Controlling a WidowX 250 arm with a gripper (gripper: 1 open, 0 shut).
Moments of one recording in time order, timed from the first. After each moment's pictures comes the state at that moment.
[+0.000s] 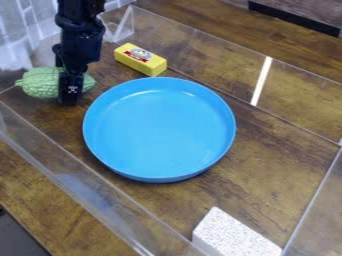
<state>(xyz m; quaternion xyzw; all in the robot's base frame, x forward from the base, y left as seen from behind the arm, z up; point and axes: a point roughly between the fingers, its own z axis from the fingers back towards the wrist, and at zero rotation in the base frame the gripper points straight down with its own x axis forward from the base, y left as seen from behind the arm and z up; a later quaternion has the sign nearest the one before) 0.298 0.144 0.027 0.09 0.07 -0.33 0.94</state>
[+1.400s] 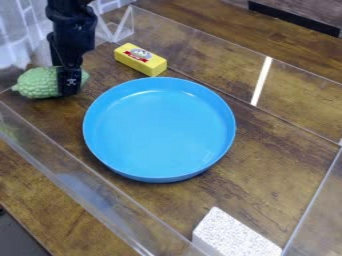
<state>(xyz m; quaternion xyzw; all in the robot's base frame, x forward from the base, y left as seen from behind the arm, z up) 0.300 0.156 0.037 0.11 0.01 -0.29 0.95</state>
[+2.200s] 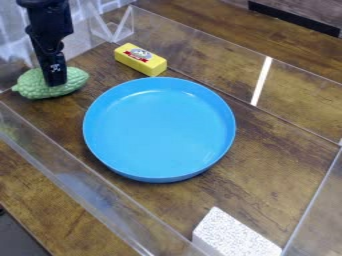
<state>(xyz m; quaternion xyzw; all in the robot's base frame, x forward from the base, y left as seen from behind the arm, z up) 0.292 0.163 0.052 0.05 -0.04 -0.26 0.96</state>
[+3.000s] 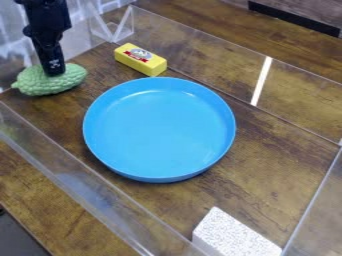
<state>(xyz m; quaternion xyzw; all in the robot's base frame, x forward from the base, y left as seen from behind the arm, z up) 0.295 0.169 0.054 0.05 -0.07 -0.25 0.96</state>
